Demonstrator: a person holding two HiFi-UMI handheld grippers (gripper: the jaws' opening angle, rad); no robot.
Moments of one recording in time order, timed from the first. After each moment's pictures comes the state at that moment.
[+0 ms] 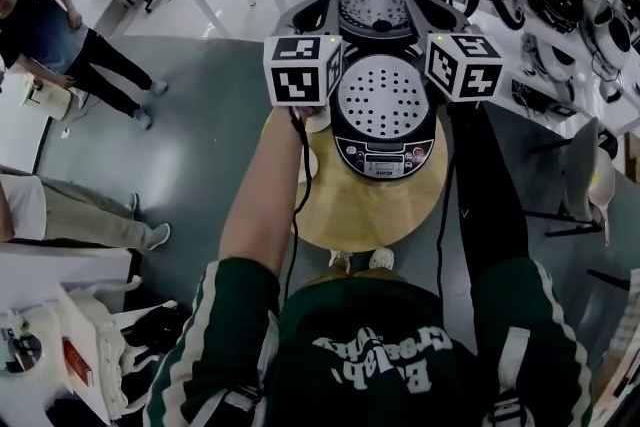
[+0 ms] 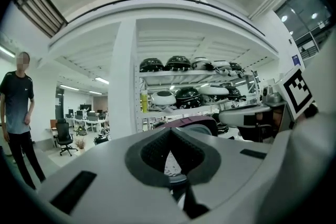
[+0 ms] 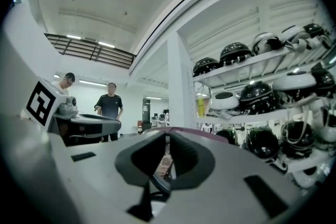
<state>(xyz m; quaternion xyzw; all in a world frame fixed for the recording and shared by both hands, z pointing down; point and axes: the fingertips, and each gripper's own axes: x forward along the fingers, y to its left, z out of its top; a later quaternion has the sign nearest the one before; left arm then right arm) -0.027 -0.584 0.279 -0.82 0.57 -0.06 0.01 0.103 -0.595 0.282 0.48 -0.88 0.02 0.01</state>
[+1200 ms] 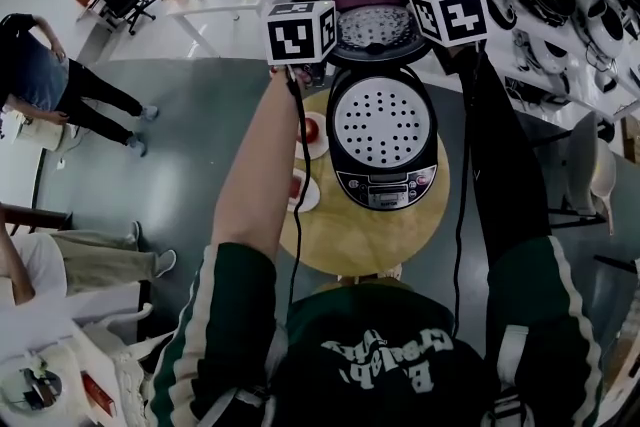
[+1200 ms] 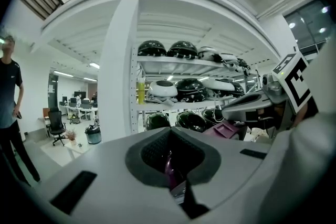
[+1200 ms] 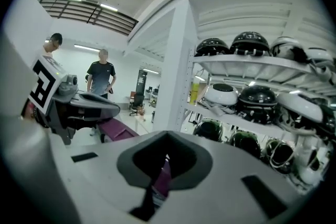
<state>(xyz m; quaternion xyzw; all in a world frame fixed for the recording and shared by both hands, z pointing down) -0.022 -0.711 0.284 -0.83 0.54 -0.09 -0.05 0.111 -0.714 0.278 0.51 -0.84 0.00 0.19</state>
